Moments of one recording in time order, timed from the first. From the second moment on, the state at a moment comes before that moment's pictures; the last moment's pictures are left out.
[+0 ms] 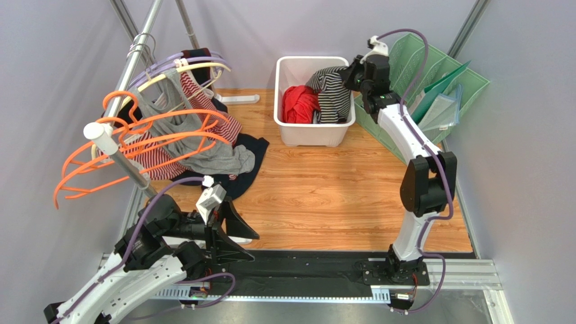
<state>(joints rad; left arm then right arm) -0.84 0.33 0.69 -0.39 0.81 -0.53 0.22 1.86 1.68 -0.03 0.00 0.44</state>
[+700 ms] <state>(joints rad) -0.84 0.24 0.68 -0.41 0.76 -0.54 0.36 2.06 1.91 -0.43 -0.04 0.34</state>
